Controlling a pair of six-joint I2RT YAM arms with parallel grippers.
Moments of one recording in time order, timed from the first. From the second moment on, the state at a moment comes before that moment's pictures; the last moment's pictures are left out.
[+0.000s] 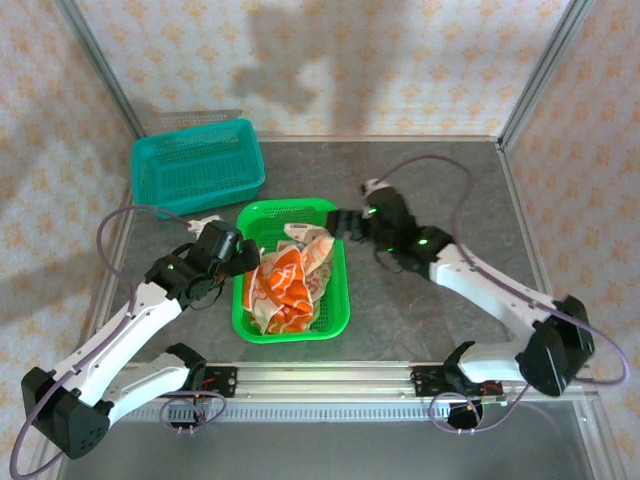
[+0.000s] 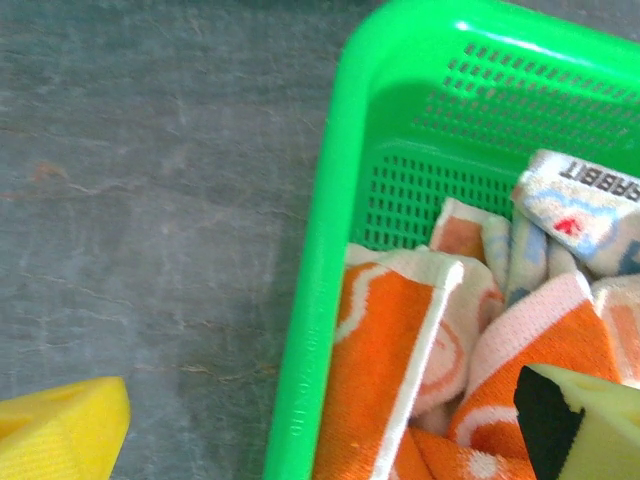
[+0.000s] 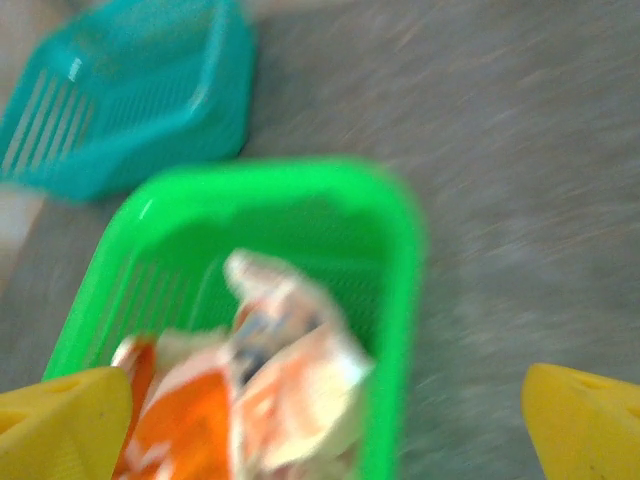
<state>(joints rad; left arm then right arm) -0.47 0.95 0.84 -0.86 -0.35 -0.75 0.76 1.32 1.04 -0.35 0.07 0.55</state>
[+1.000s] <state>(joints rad) -0.37 0.84 0.85 -0.94 -0.39 -0.77 0.59 1.92 1.27 -0.46 0.10 0.49</state>
